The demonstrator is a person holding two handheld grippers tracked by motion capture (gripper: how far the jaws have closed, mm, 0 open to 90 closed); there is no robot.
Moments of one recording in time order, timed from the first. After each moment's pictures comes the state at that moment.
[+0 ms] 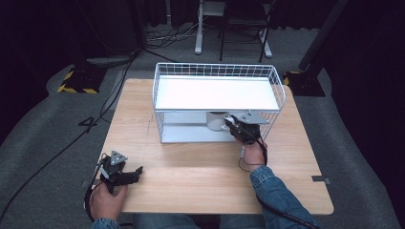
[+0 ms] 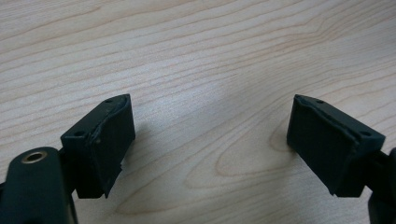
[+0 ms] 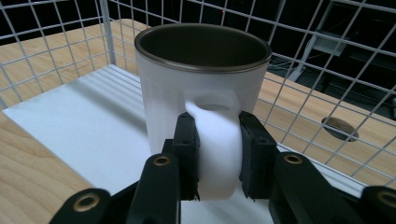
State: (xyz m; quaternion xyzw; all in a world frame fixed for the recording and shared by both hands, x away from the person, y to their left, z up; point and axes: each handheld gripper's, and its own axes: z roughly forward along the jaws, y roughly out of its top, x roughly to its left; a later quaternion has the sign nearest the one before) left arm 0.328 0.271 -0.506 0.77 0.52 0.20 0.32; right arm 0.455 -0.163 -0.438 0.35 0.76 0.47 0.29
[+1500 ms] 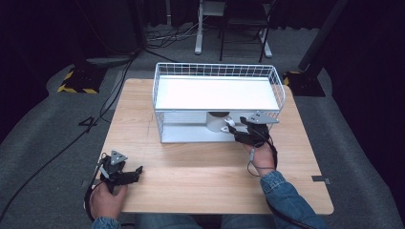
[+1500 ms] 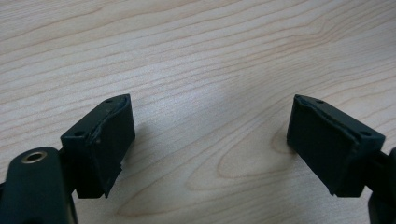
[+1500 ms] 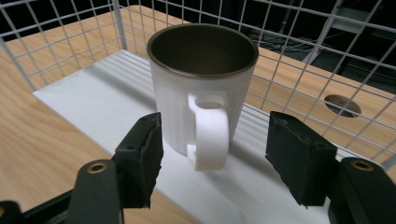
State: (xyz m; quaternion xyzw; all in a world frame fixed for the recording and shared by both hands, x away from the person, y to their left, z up) left arm 0.329 0.272 -0.506 0.77 0.52 0.20 0.32; right arm 0.444 -0.188 -0.427 0.36 0.77 0.46 0.25
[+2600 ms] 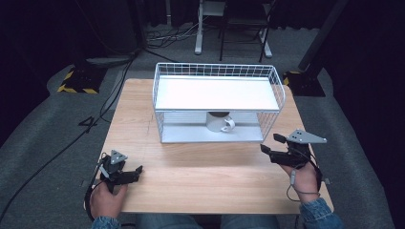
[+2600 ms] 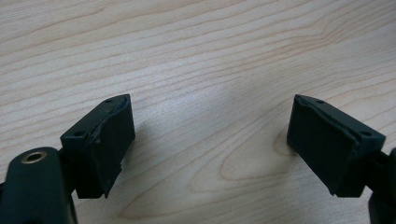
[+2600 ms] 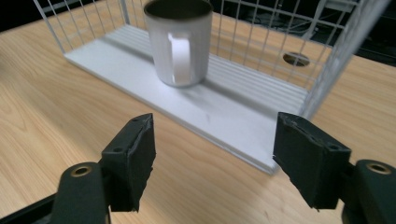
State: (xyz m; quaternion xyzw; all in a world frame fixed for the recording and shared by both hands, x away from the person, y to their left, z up) left arm 0.330 0.272 -0.506 0.77 0.52 0.20 0.32; right arm 0.368 -0.283 -0.403 0.38 0.78 0.45 0.23
